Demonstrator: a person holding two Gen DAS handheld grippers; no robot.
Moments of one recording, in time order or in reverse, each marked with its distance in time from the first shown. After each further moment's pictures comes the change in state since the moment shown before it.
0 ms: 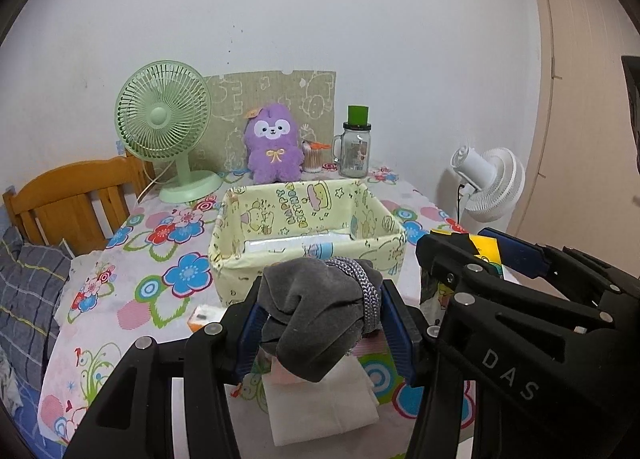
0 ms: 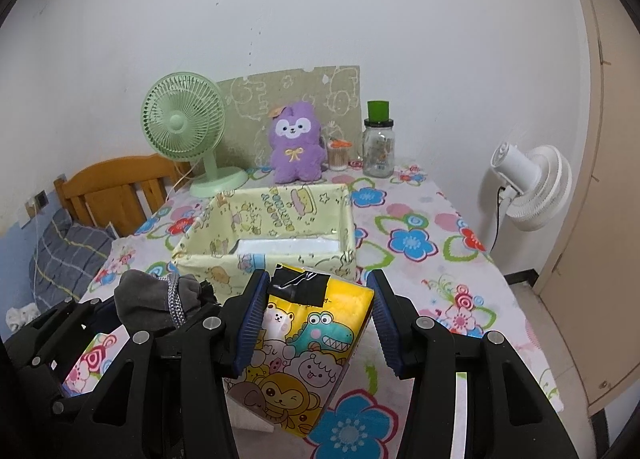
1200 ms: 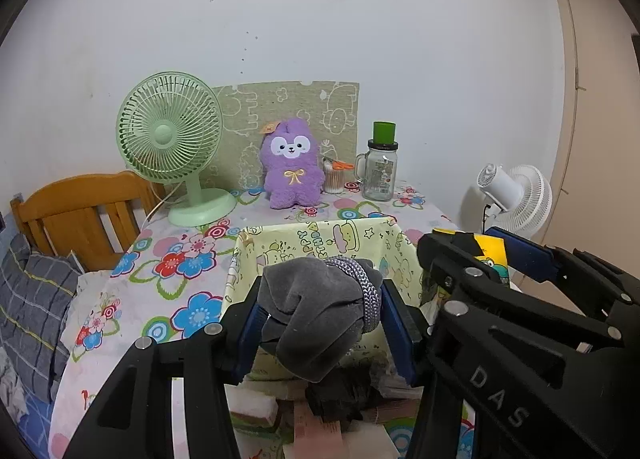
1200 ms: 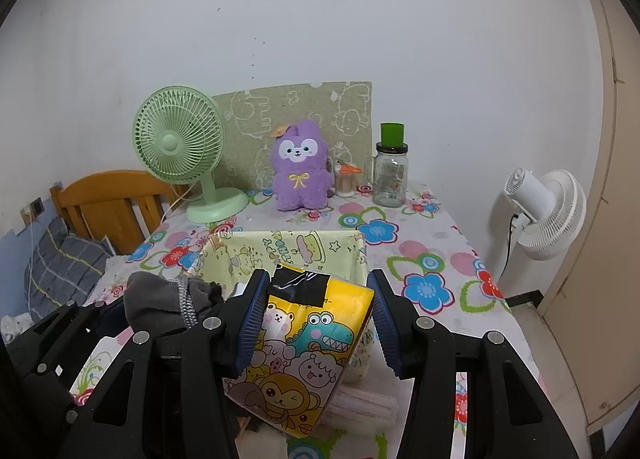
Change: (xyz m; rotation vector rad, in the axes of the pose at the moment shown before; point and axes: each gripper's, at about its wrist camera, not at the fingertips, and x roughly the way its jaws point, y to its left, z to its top) left arm 0.044 0.013 0.048 -0.017 -0.018 0.070; right arm 0.045 0.013 0.049 -0.024 -0.035 0.001
